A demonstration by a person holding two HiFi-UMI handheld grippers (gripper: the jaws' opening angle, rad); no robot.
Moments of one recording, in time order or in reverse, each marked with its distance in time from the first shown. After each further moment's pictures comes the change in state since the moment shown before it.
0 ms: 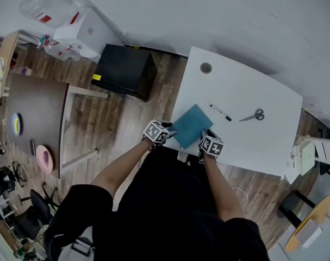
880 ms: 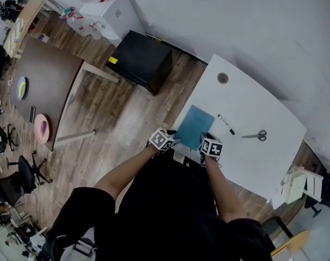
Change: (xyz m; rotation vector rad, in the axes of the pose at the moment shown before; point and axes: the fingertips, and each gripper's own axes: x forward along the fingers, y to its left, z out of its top) left arm 0.002 -0.029 -0.030 -0.118 -0.060 0.096; right arm 0.015 0.034 0.003 -0.284 0.191 0.122
